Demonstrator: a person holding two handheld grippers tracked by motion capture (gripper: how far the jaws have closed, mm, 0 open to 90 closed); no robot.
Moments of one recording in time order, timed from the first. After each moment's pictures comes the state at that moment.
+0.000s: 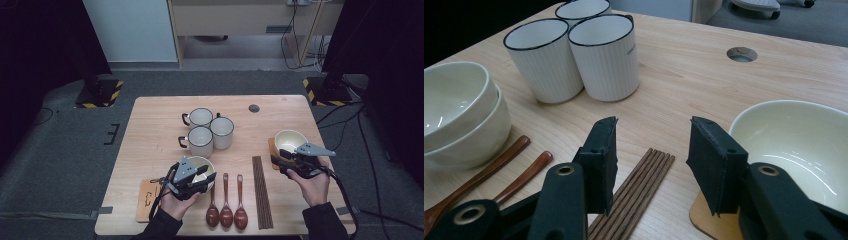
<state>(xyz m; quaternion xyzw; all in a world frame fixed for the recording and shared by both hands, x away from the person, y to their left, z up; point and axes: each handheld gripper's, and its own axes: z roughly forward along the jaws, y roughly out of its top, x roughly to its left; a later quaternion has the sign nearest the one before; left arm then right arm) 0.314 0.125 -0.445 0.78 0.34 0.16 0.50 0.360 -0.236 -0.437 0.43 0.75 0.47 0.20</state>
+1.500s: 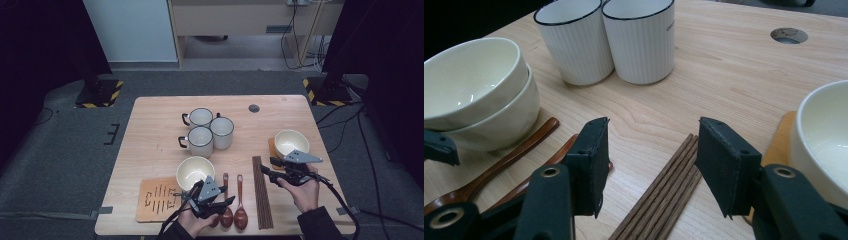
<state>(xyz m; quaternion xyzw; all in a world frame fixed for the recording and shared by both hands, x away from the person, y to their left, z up) 0.285 0.076 -0.478 0.83 0.29 0.11 0.46 0.351 -0.214 -0.457 0.41 0.76 0.47 0.16</state>
